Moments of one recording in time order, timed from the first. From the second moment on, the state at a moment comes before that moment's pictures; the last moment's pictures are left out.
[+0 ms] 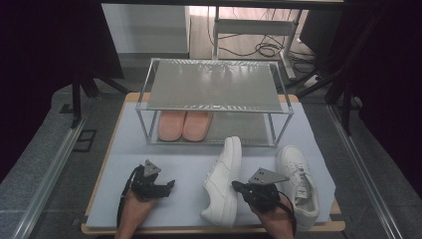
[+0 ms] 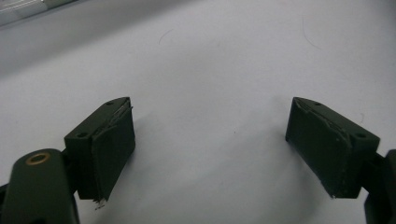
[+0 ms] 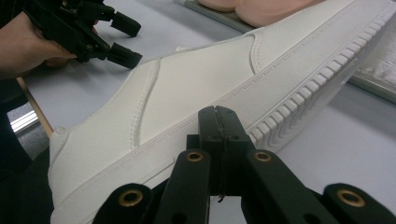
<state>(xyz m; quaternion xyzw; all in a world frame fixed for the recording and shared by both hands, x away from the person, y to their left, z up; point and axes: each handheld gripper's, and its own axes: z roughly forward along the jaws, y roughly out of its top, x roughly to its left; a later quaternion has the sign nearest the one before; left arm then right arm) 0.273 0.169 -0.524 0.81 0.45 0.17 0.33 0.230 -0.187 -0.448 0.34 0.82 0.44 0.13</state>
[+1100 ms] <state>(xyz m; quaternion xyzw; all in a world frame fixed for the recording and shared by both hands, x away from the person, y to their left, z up) 0.274 0.169 -0.524 0.81 0.45 0.17 0.33 0.216 -0.232 -0.463 0.44 0.80 0.35 0.20</state>
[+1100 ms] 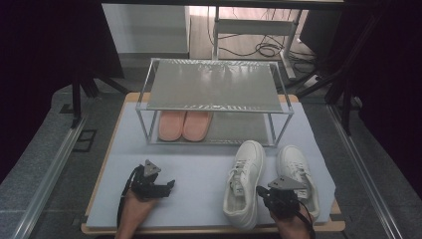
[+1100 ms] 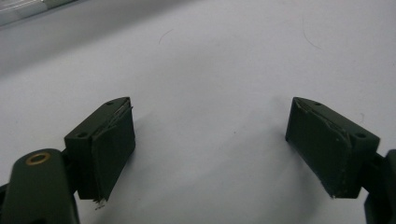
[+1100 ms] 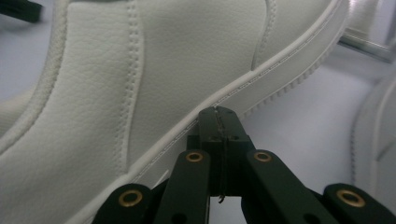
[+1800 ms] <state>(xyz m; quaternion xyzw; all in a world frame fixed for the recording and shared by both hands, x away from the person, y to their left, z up) 0.274 0.169 -0.524 0.81 0.45 0.17 0.33 0.229 -0.212 -0.487 0.46 0.80 0.31 0.23</state>
